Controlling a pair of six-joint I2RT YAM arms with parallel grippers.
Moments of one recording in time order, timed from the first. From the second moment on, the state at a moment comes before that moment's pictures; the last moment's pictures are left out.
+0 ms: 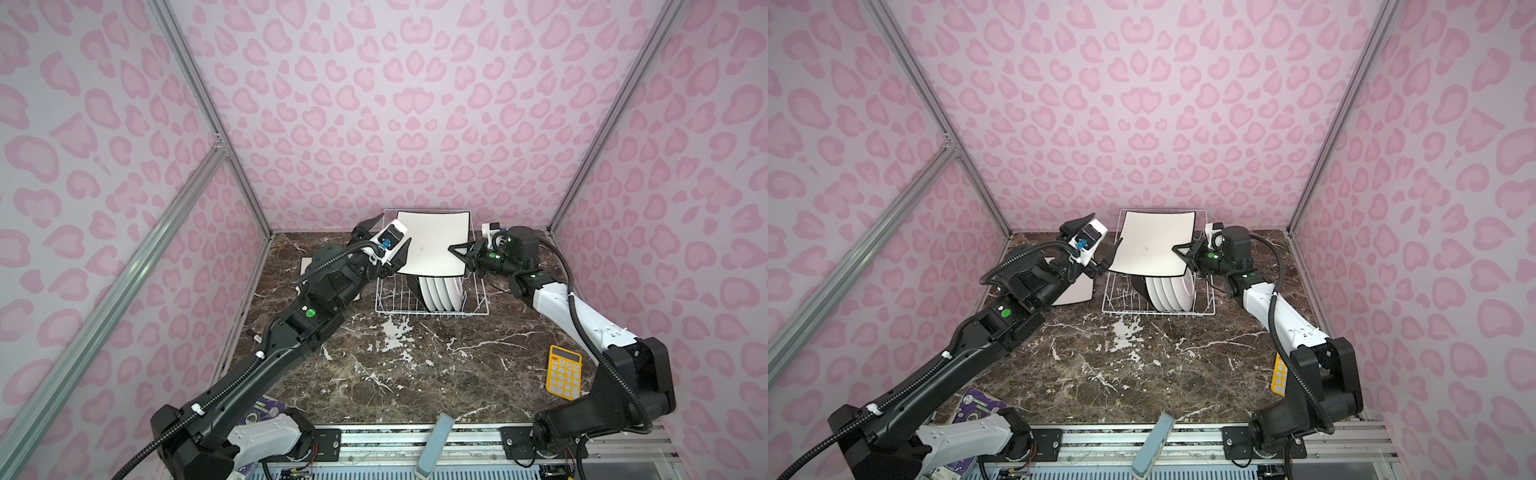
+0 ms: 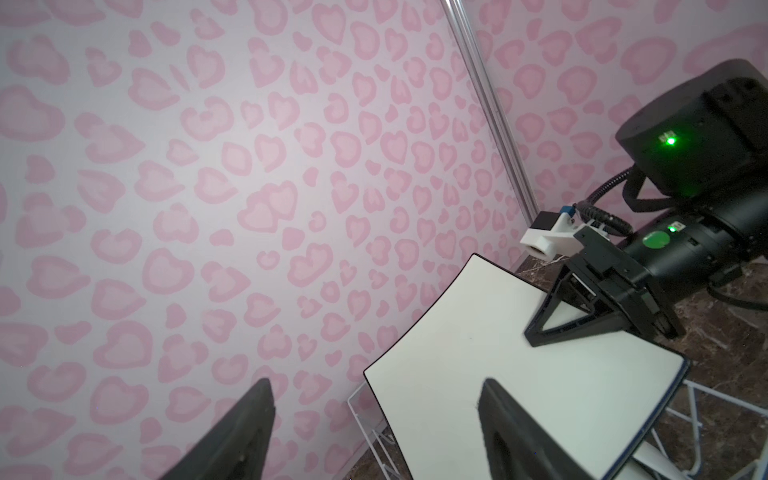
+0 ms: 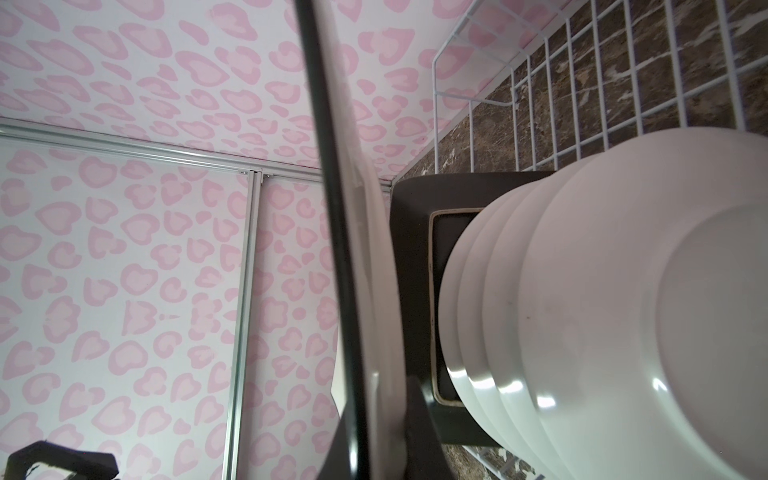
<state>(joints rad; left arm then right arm) -0.67 1.18 1.21 0.05 -0.07 0.47 0.25 1.50 1.12 0.06 -0.64 1.16</state>
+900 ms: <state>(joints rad) -0.25 1.48 1.45 -0.35 0.37 -0.52 0.26 1.48 1.12 0.07 -0.68 1.12</state>
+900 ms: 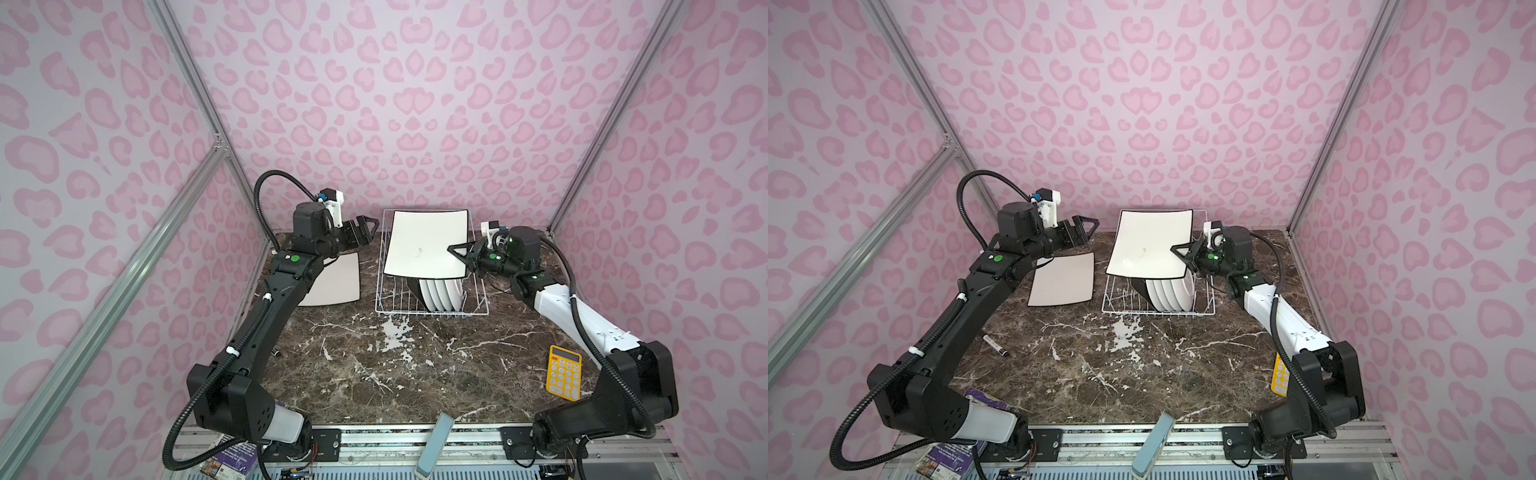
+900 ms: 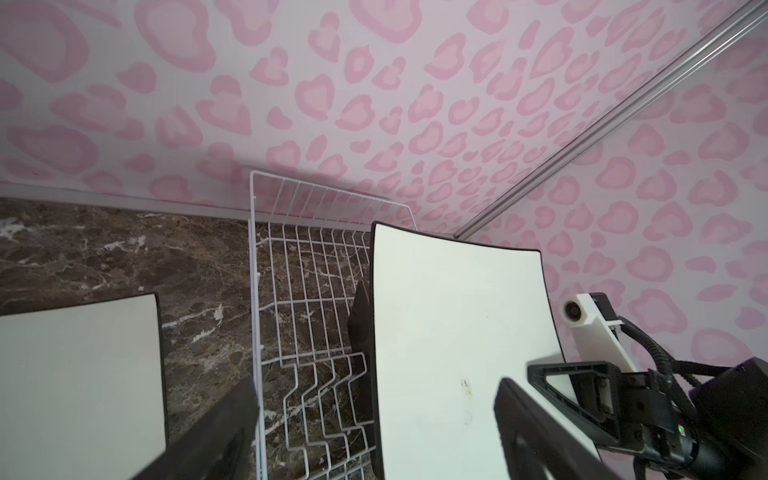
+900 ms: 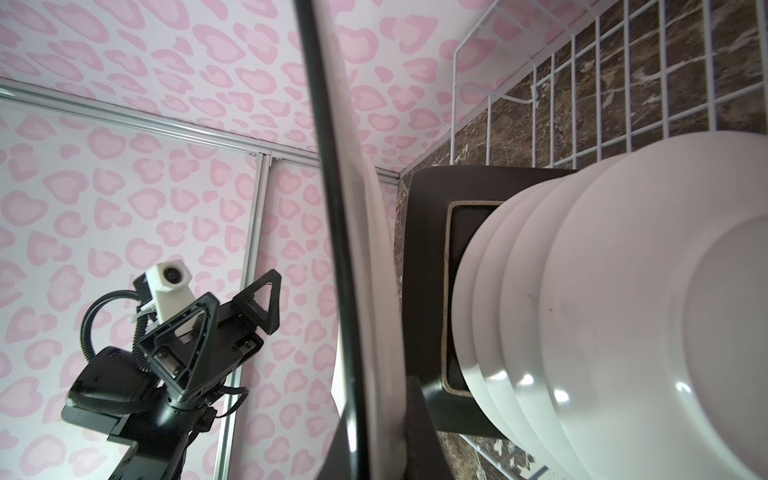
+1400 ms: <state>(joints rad) -0.24 1.66 1.49 -0.38 0.67 -0.63 0.28 1.48 1.12 0.10 -0.69 1.12</state>
